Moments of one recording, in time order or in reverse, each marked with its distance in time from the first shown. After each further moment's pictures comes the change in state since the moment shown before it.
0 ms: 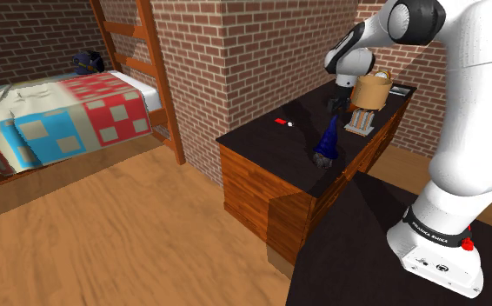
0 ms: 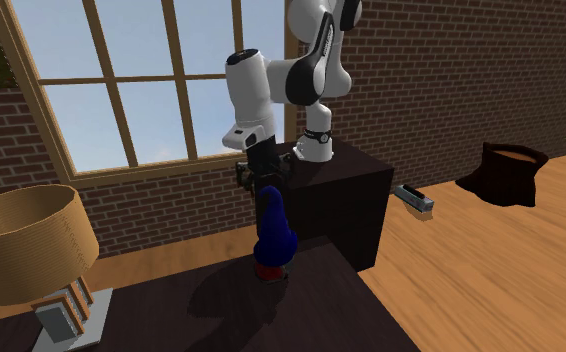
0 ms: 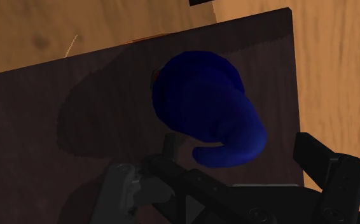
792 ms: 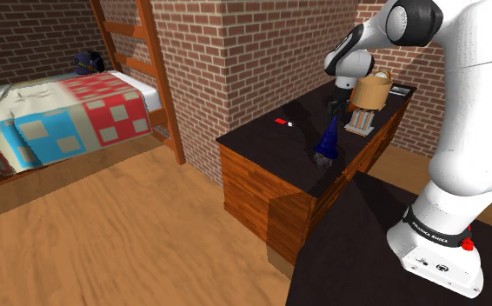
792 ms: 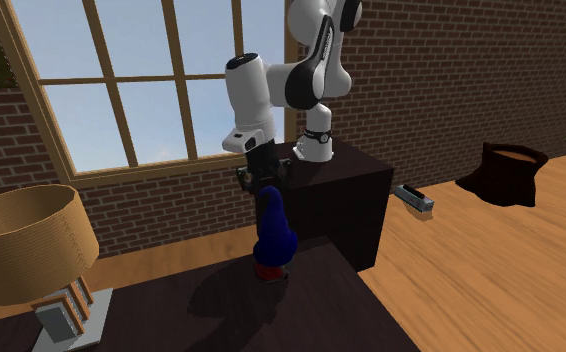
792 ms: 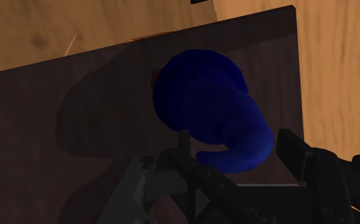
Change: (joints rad) arm -0.005 0.015 0.005 0.000 0.011 0.017 -0.010
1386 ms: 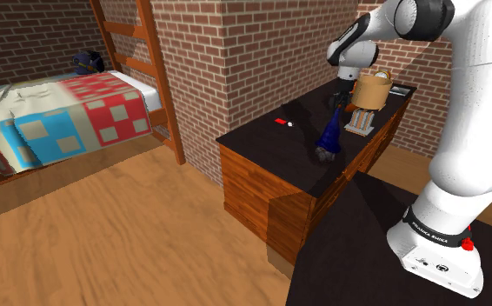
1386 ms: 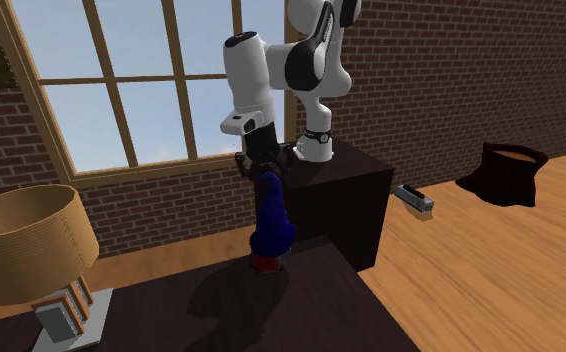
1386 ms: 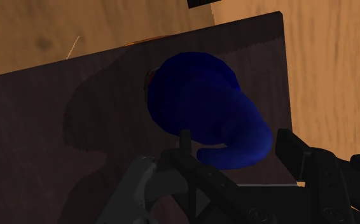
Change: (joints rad) arm 0.014 -0.062 -0.021 0.019 -0.042 -0.078 0.031
